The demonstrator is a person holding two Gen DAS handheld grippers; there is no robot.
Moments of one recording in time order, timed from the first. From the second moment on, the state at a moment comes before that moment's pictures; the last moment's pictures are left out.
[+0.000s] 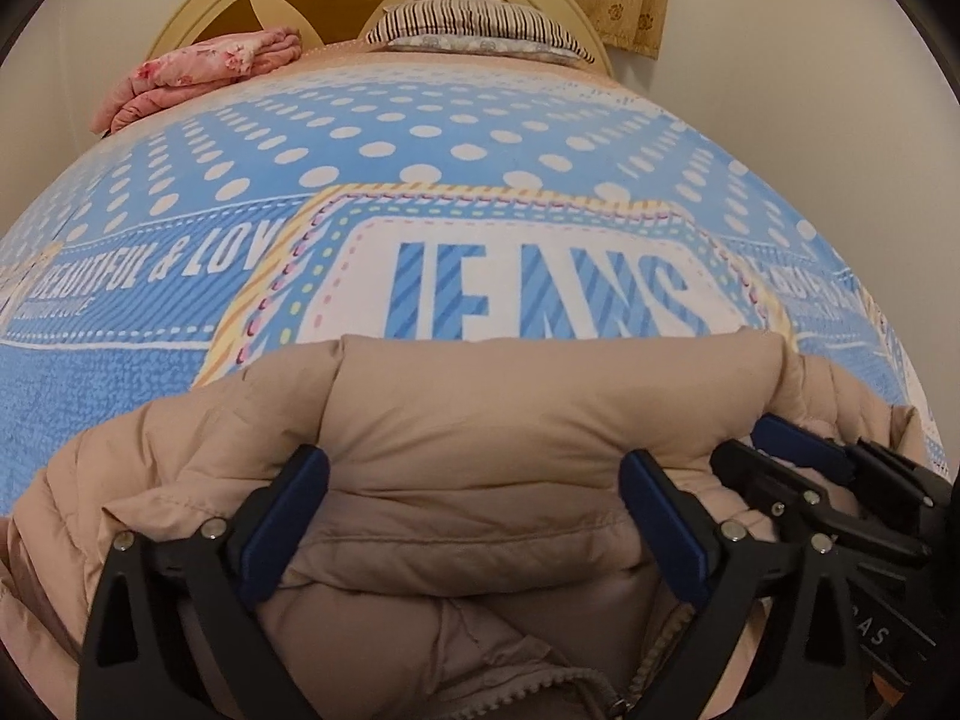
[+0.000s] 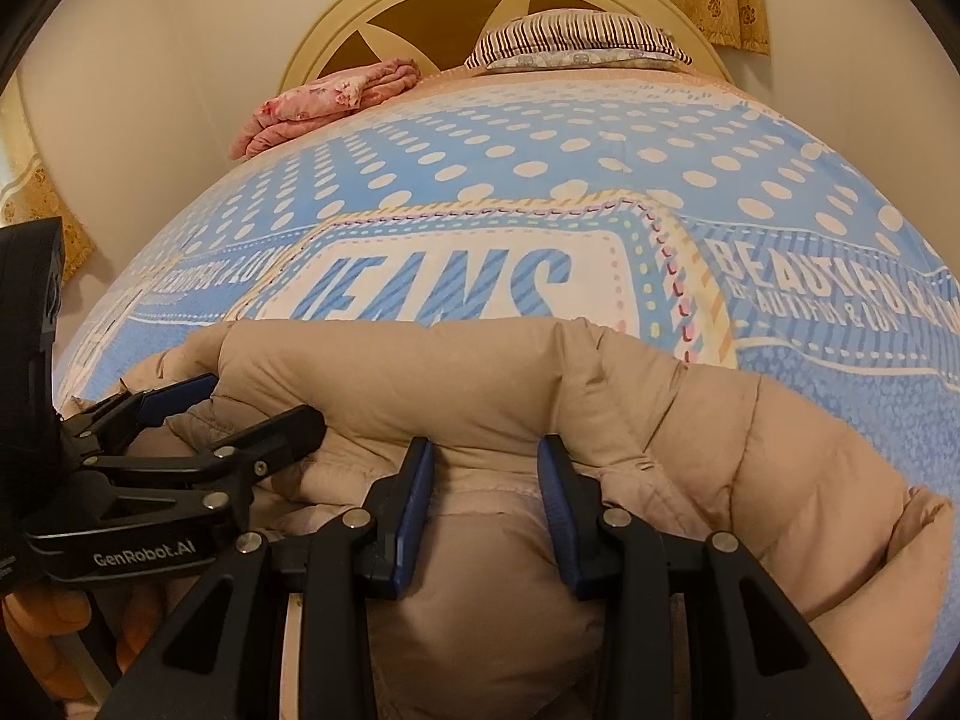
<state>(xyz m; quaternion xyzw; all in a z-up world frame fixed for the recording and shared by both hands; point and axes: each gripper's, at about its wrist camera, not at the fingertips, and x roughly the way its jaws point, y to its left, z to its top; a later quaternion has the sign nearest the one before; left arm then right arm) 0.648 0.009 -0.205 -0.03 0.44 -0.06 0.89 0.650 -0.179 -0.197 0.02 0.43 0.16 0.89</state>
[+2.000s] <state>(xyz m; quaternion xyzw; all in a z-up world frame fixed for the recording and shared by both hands) 0.545 0.051 -0.109 0.01 0.37 -0.08 0.93 0.599 -0.240 -0.121 0.06 0.43 0.17 0.89</state>
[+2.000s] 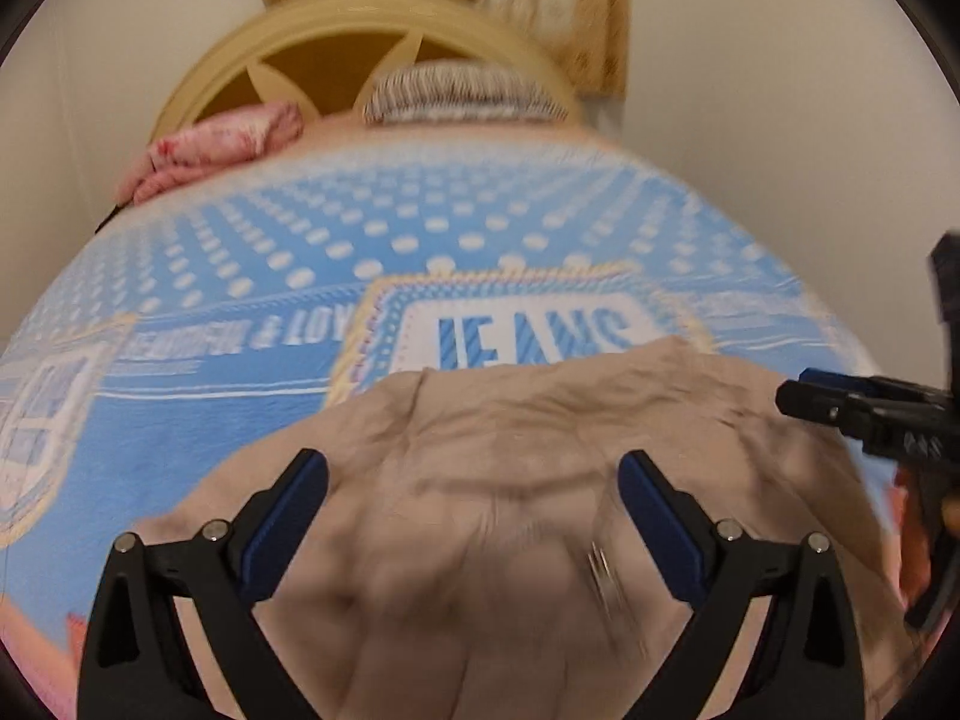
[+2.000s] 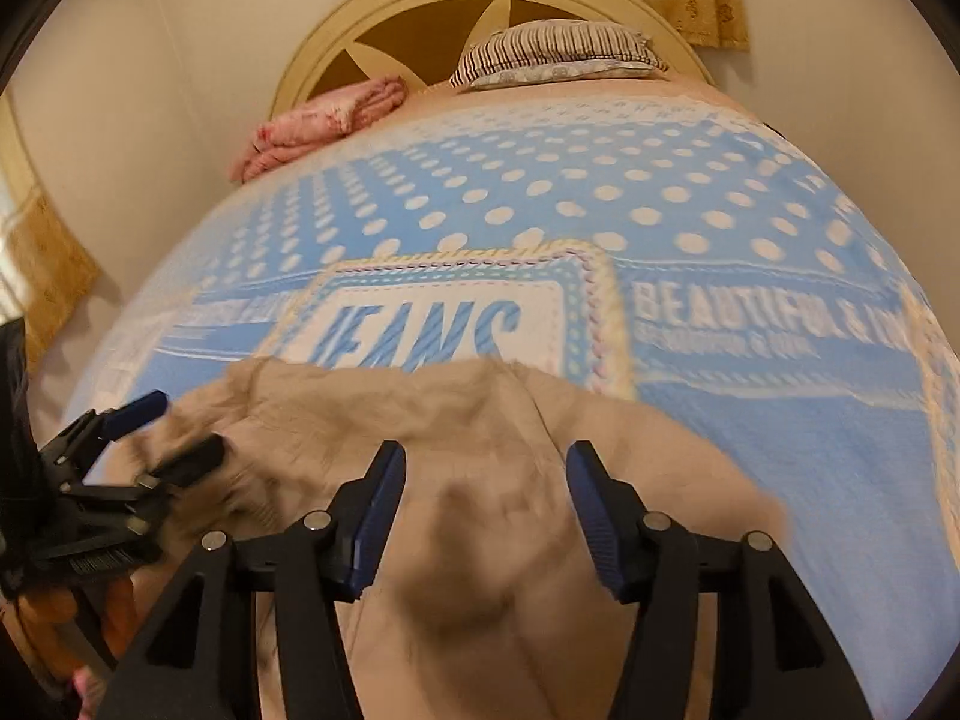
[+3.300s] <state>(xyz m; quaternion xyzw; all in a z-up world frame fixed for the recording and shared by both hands) 0.165 0.185 -0.202 -0.17 0.41 -0.11 0.89 0.145 -0.386 -0.190 0.25 0.45 0.16 0.84</state>
